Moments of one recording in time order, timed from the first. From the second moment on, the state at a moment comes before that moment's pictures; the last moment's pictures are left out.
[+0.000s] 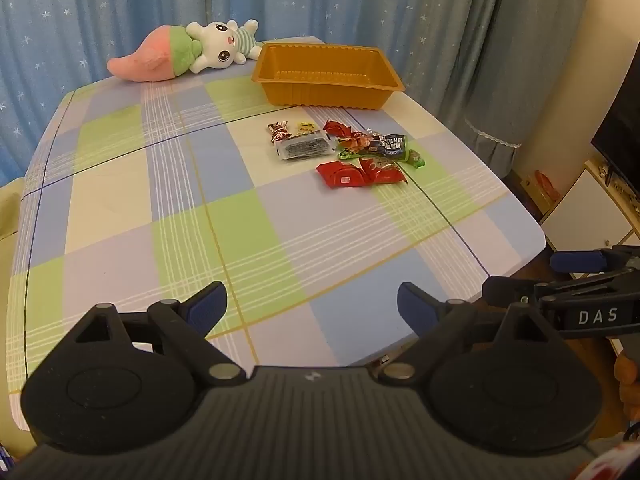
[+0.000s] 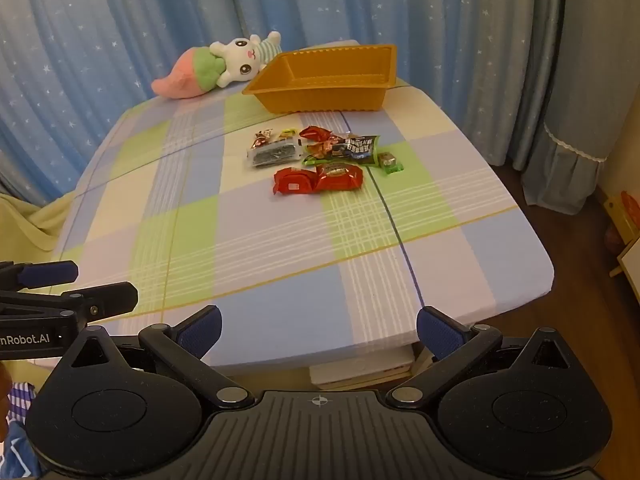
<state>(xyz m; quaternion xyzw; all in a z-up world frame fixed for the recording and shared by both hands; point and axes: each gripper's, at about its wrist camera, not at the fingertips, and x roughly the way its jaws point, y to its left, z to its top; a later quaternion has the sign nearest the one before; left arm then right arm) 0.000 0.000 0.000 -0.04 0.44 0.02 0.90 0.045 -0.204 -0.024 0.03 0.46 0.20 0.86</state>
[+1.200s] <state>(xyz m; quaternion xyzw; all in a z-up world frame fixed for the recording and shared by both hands) -0.004 0.007 -0.001 -0.05 0.44 0.02 0.90 0.045 -0.196 -0.025 0.01 0.46 0.21 0.86</state>
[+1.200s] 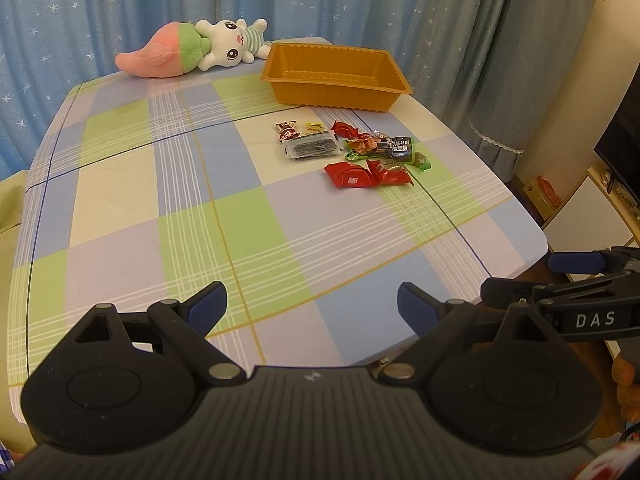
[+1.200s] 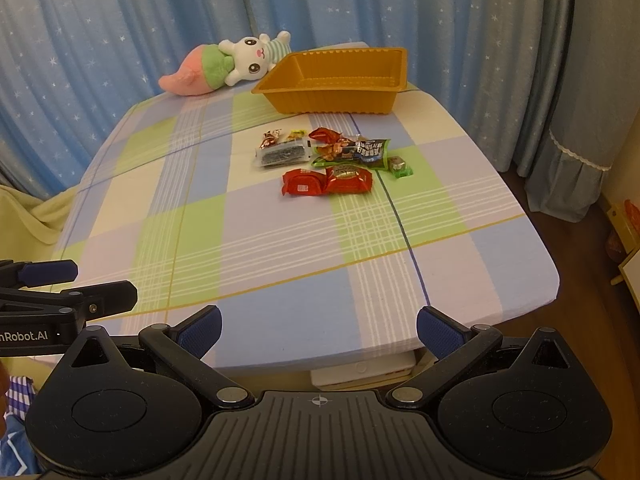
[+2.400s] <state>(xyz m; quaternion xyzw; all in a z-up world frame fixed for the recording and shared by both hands) -0.010 0.012 0.005 -0.05 0.43 0.03 0.90 0.044 -0.187 -0.021 0.01 0.46 0.21 0.86</state>
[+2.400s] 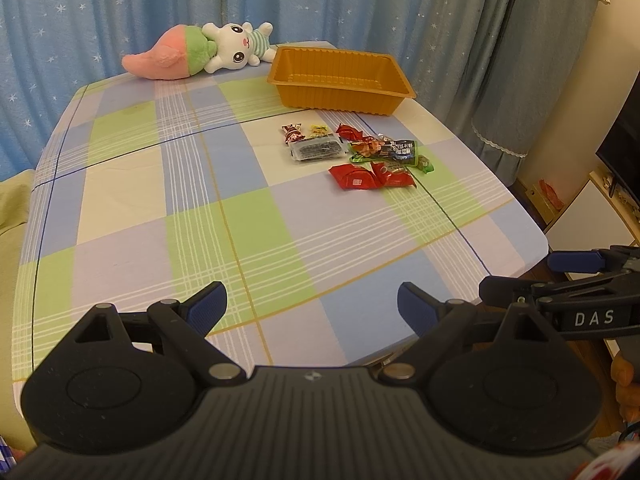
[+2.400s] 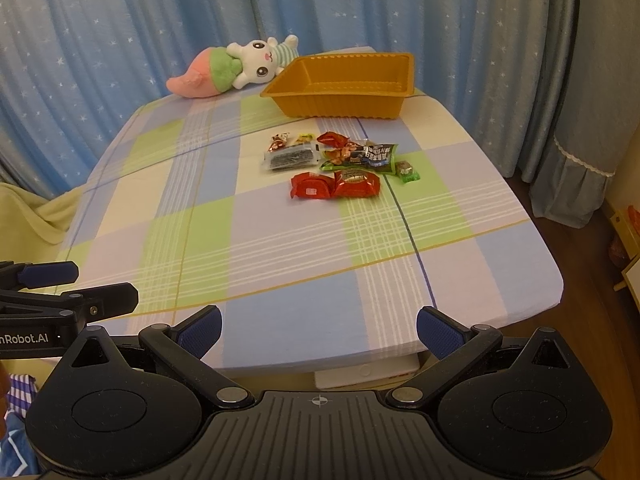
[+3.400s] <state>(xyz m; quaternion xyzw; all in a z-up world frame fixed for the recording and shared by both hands) -0.018 0.032 0.011 -0.06 0.42 0.03 0.90 0.047 -0.181 -0.018 0.02 0.44 0.21 0.87</state>
